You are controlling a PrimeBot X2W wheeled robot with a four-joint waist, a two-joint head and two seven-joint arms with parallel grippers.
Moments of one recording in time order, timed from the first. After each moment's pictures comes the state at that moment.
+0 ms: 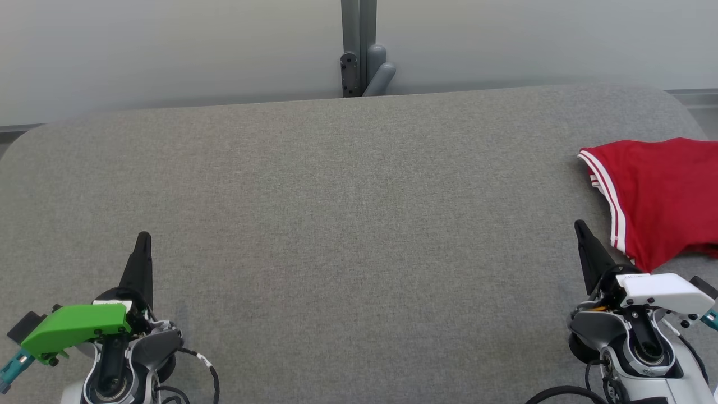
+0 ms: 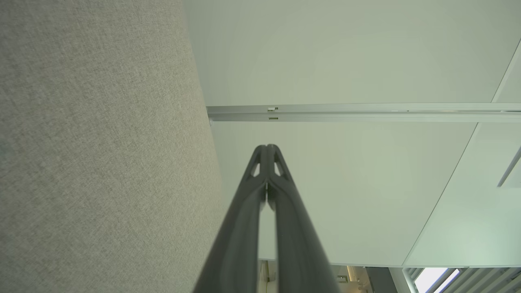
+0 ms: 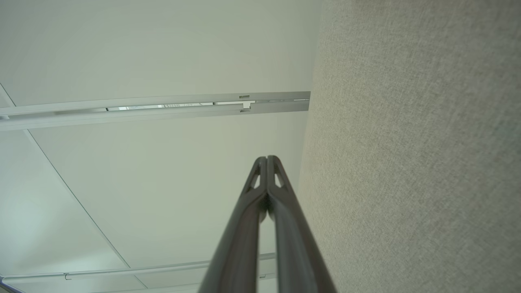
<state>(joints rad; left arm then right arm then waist) -0.18 0.05 0.13 0.24 -1.60 -0.05 0.12 -0.22 -0.05 -0.12 0.35 1.60 0.13 0.11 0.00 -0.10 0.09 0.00</state>
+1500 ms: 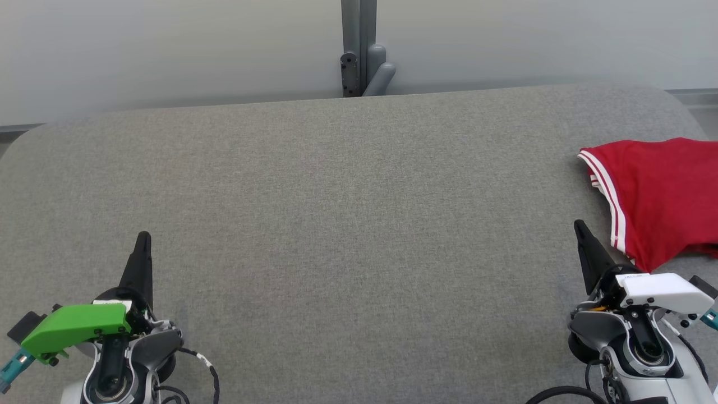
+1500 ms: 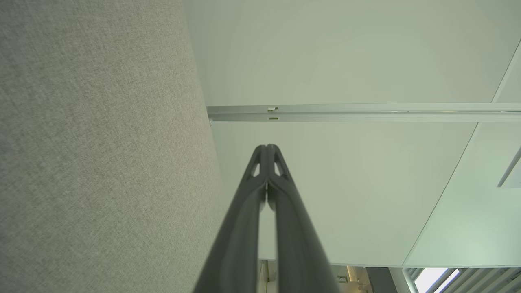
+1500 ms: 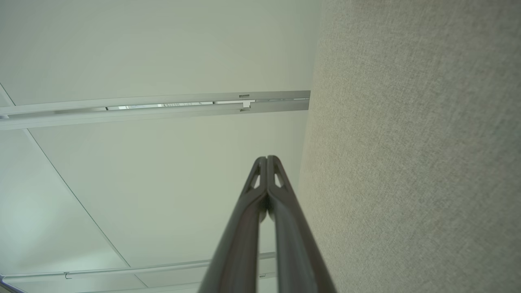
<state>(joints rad) -0.18 0.05 0.13 0.24 -1.60 -0.05 0.12 -0.22 -0.05 -0.12 0.35 1.61 0.13 0.11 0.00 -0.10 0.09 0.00</state>
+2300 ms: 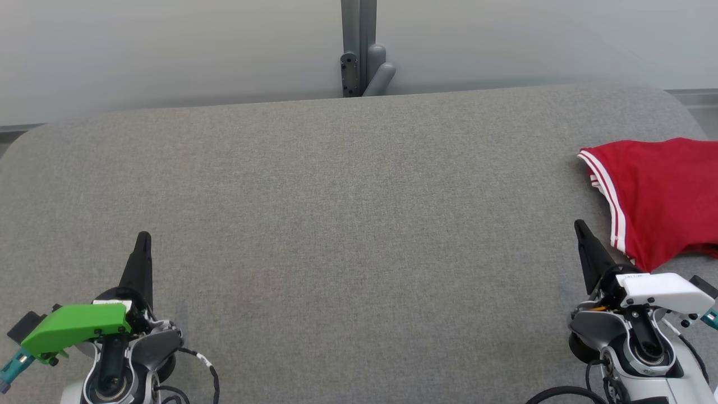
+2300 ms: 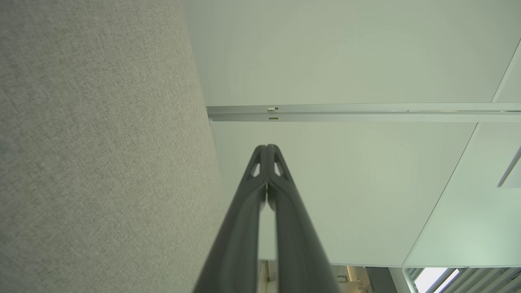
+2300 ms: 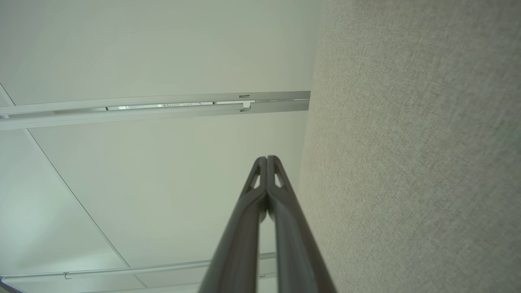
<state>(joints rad) -0.18 0.05 0.13 0.24 -1.60 -0.05 0.12 -0.22 -0.06 -0.11 0.35 1.61 0.13 0.11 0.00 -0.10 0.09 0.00</state>
